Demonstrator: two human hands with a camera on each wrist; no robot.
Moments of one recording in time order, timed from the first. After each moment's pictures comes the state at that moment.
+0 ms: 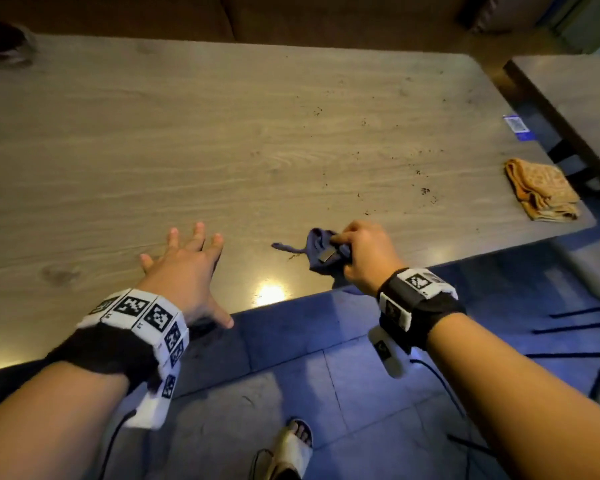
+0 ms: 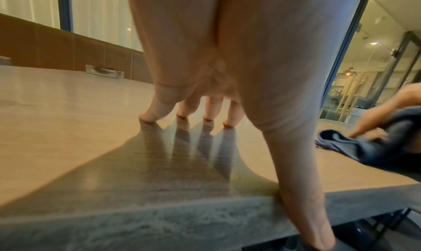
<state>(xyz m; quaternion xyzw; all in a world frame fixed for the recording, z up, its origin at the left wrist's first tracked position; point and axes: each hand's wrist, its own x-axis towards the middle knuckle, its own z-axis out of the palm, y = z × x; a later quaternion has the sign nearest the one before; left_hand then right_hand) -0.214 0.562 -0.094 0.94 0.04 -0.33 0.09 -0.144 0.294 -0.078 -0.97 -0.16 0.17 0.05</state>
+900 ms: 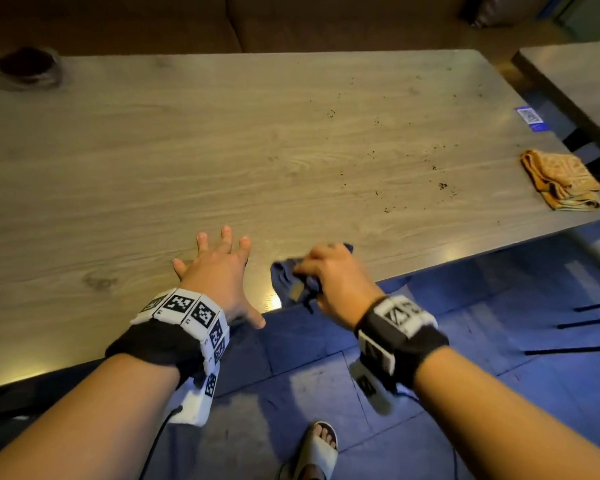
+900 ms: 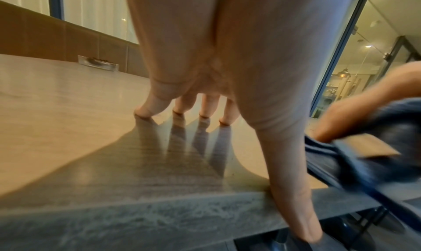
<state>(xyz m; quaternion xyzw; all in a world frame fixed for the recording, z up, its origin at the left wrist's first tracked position) -0.213 0.560 -0.092 0.94 0.04 -0.33 0.09 -0.201 0.360 -0.076 -0.94 -0.27 0.17 0.13</state>
